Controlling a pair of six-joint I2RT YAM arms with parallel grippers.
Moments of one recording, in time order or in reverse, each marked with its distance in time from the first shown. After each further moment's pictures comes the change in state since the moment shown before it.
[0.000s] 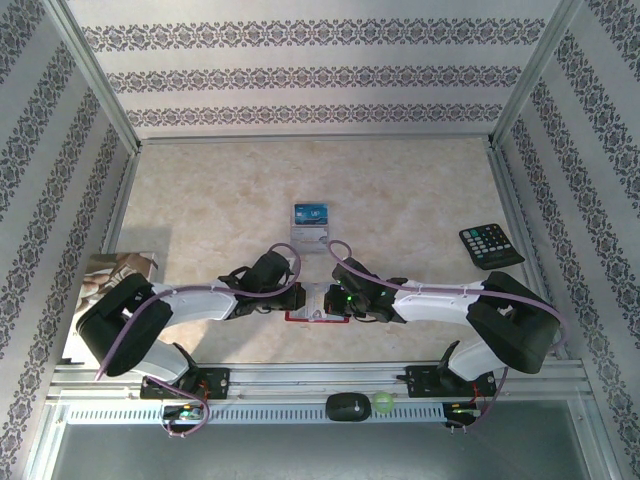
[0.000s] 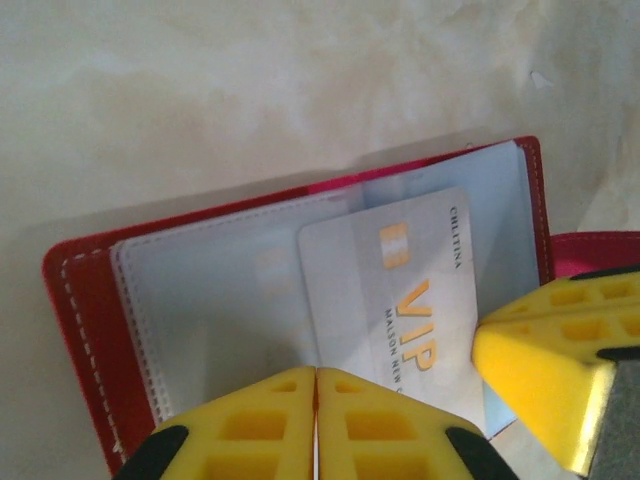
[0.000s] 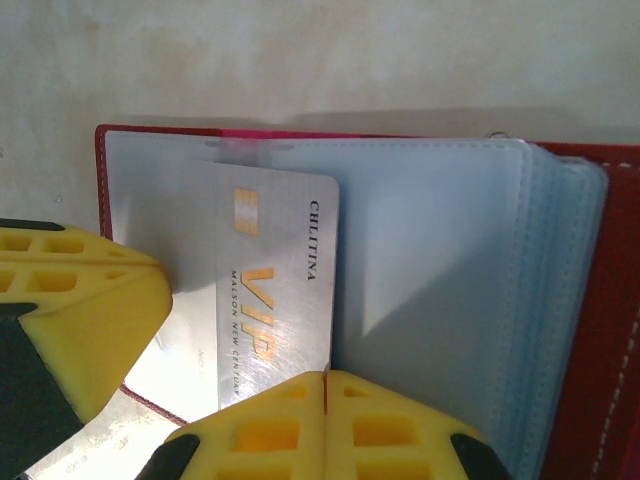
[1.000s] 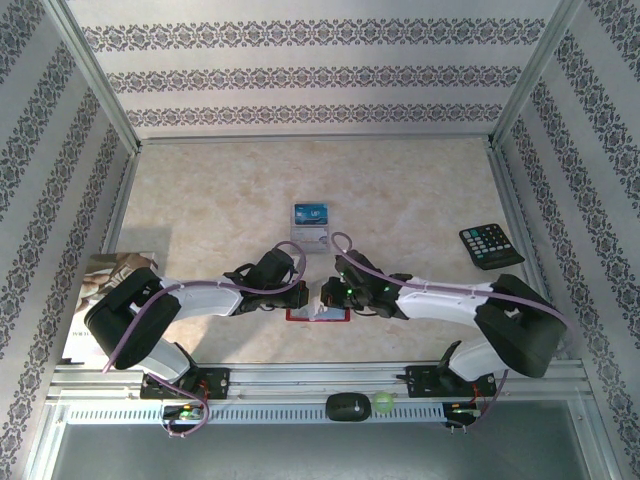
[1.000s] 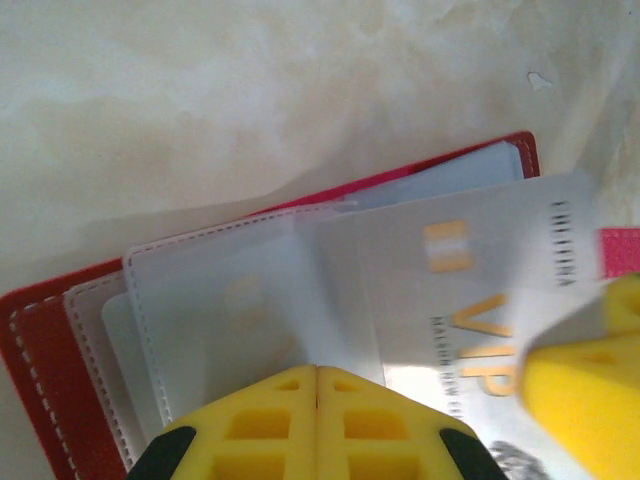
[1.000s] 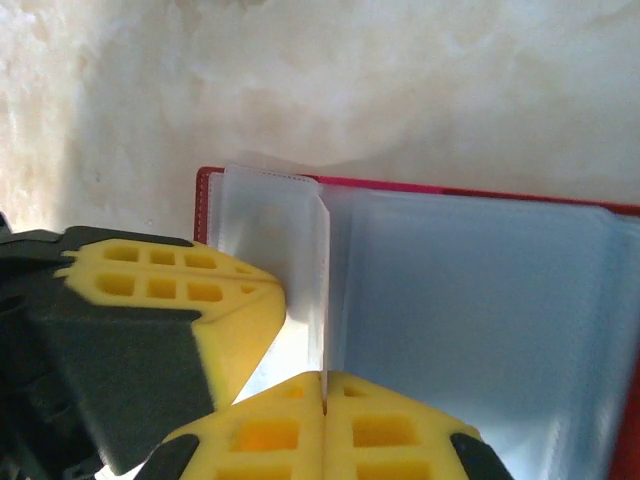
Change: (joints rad) left arm 0.000 0.050 0.035 0.000 0.011 0.027; right arm -0.040 -0.057 0.018 0.009 -0.035 -0.035
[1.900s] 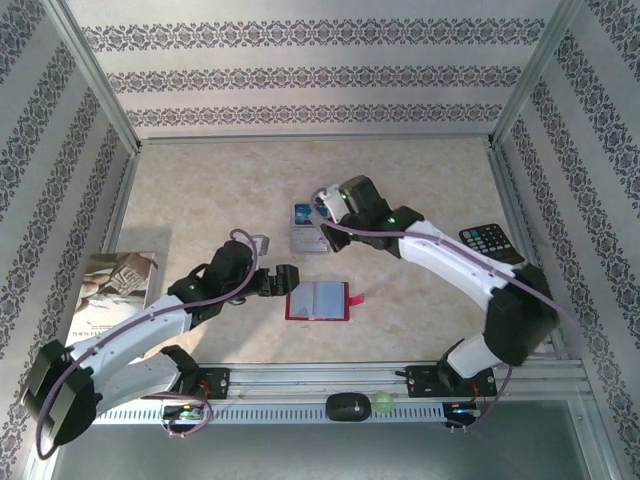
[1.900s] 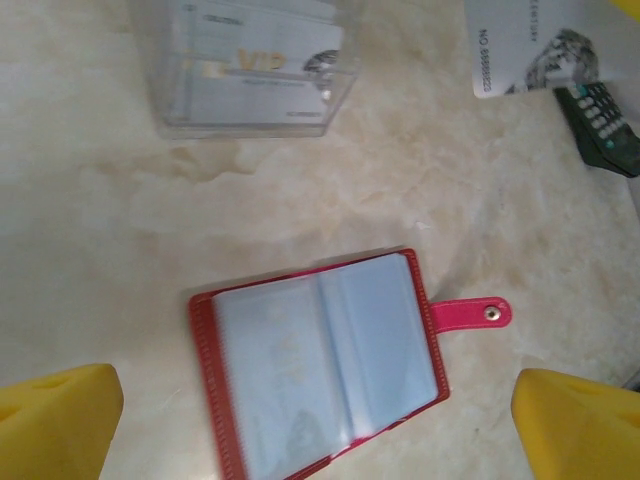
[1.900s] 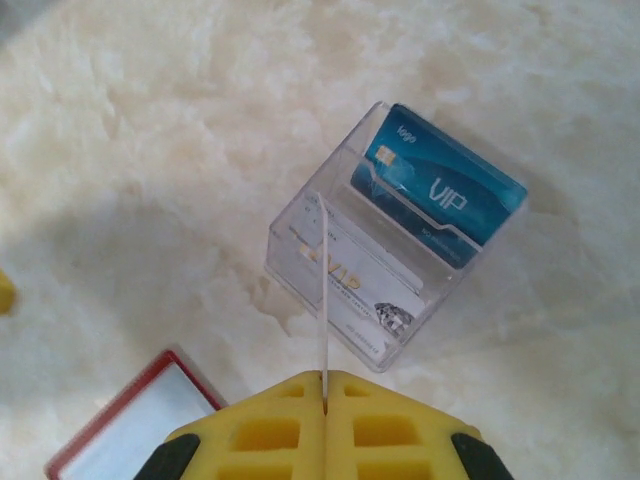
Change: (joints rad) left arm 0.113 -0.545 -0.042 -0.280 -0.108 0.009; right arm -0.203 0.135 0.616 -0.447 0.020 -1.019
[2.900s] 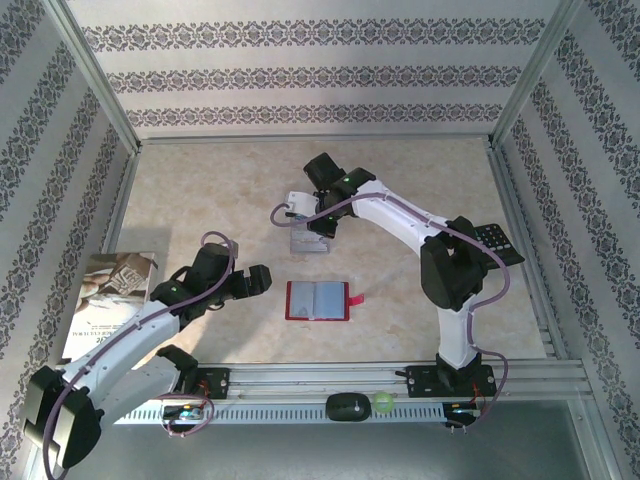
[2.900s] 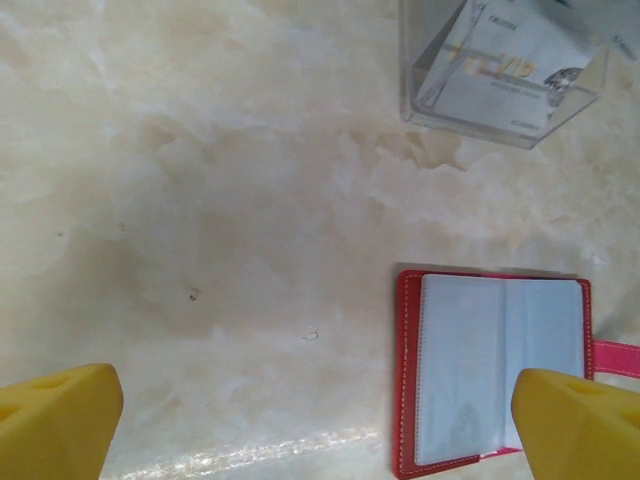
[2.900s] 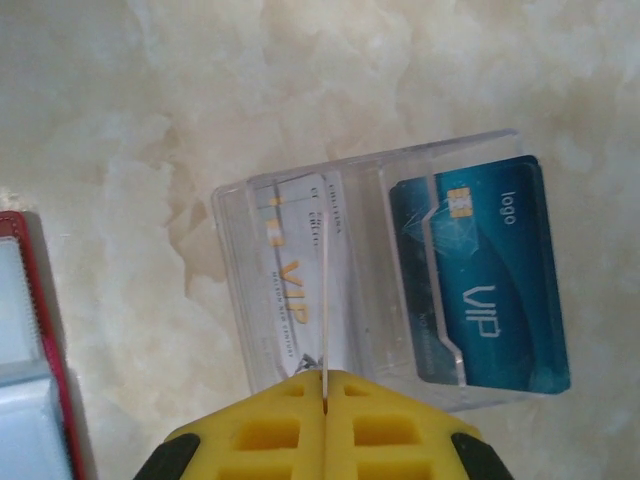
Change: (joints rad) left arm 0.166 -0.069 -0.023 -0.229 -0.071 -0.010; right arm -0.023 0.442 0.488 -0.370 -0.017 -0.682
